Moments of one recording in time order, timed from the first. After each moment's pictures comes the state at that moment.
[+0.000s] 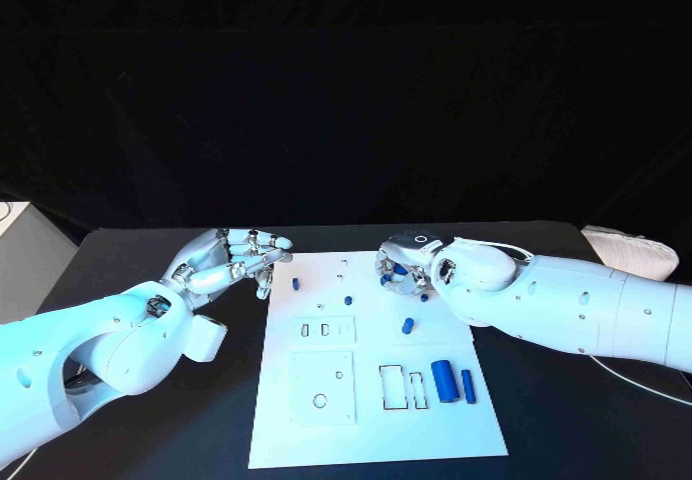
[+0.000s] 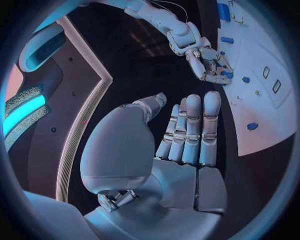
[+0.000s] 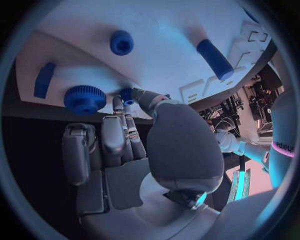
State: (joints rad) left arm 1.19 -1.01 -0.03 1.71 -0.23 -0.22 0.40; left_hand 1.34 -0.21 0.55 0.14 0.06 0.87 0.19 0.26 0.28 1.15 0.12 0.13 0.12 1.09 0.05 0.95 0.67 0.17 1.06 0.14 1.05 0.70; right arm 1.30 -0.68 -0.19 1.34 -1.68 -0.28 -0.14; right_hand 1.33 -0.24 0.57 0.10 0.17 1.03 0.14 0.19 0.32 1.21 0.08 0.06 0.07 1.46 -0.01 1.23 1.00 0.04 1.47 0.10 1.46 1.31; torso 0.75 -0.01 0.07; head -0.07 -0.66
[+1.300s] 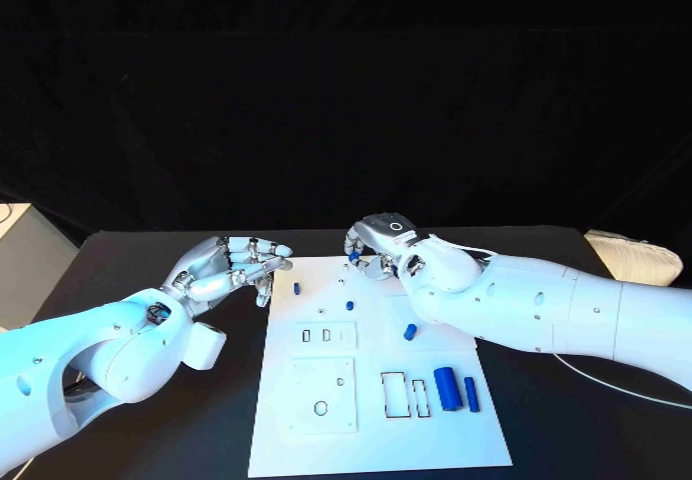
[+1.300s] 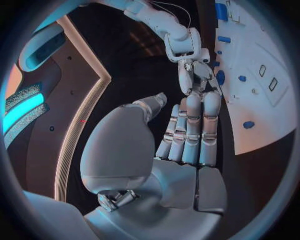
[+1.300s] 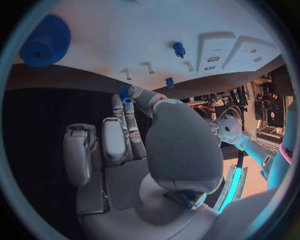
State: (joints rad) left arm 1.20 -1.01 -0.03 1.71 -0.23 -0.21 0.40; left_hand 1.34 -0.21 0.55 0.13 0.06 0.87 0.19 0.26 0.28 1.14 0.12 0.13 0.12 1.09 0.05 0.95 0.67 0.17 1.06 0.14 1.06 0.71; right arm 1.31 -0.54 -0.17 1.27 -1.70 -0.53 -0.23; right_hand 1.35 -0.21 0.62 0.05 0.13 1.09 0.12 0.25 0.39 1.27 0.09 0.08 0.08 1.47 -0.03 1.27 1.03 0.04 1.47 0.08 1.48 1.31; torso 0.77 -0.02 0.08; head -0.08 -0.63
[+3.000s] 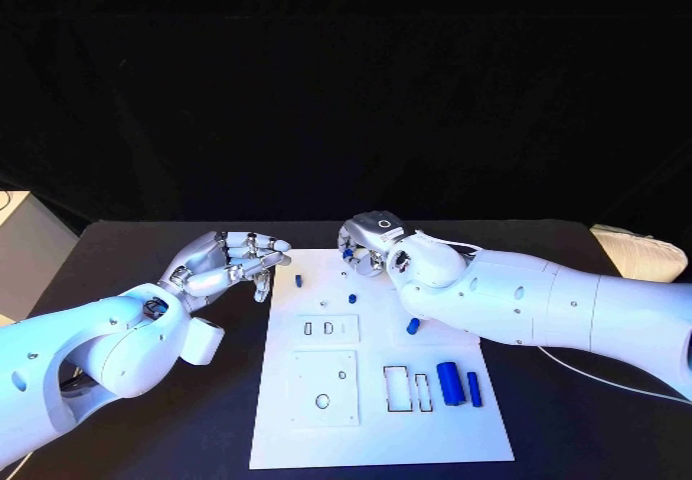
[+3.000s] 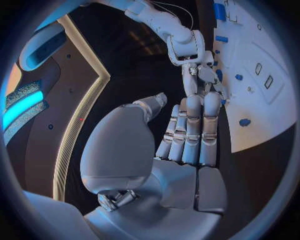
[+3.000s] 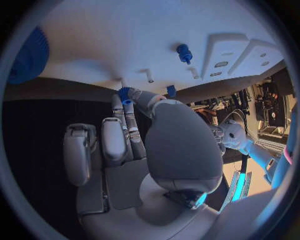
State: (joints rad) left arm 1.20 -1.01 -0.03 1.71 -0.23 -0.20 0.39; left_hand 1.34 -0.21 0.55 0.13 0.06 0.86 0.20 0.26 0.28 1.14 0.12 0.13 0.12 1.09 0.05 0.95 0.67 0.17 1.06 0.15 1.06 0.71; right arm 1.30 -0.49 -0.17 1.22 -1.71 -0.48 -0.26; right_hand 1.35 -0.20 0.61 0.05 0.13 1.09 0.12 0.25 0.40 1.27 0.09 0.06 0.10 1.47 -0.03 1.27 1.01 0.04 1.47 0.08 1.47 1.31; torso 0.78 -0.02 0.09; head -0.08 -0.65
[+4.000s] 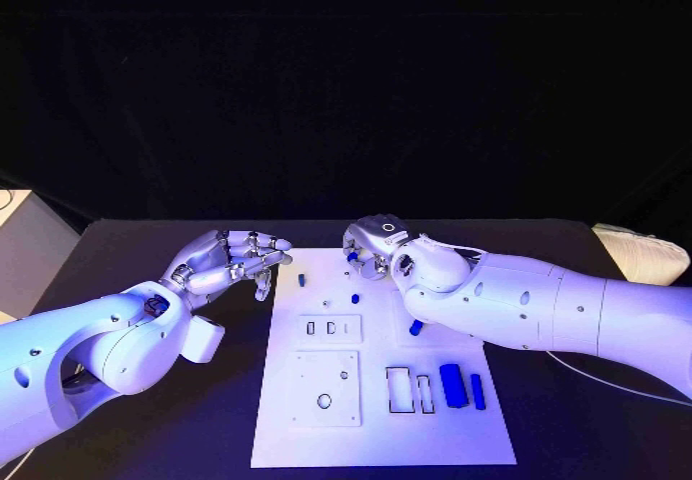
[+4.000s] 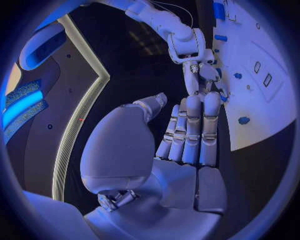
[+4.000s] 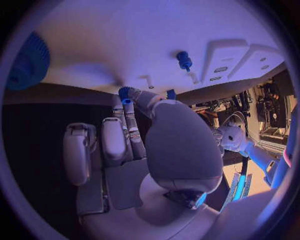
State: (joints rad) left arm 1.20 -1.01 -0.03 1.70 -0.23 -0.19 0.38; left_hand 1.34 -0.21 0.55 0.13 0.06 0.86 0.20 0.26 0.28 1.14 0.12 0.13 0.12 1.09 0.05 0.95 0.67 0.17 1.06 0.14 1.06 0.71; right arm 1.29 -0.51 -0.17 1.24 -1.73 -0.48 -0.28; right_hand 1.35 -0.21 0.61 0.05 0.12 1.08 0.12 0.25 0.40 1.27 0.09 0.06 0.10 1.47 -0.03 1.26 1.00 0.04 1.47 0.08 1.46 1.31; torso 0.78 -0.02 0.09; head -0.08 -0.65
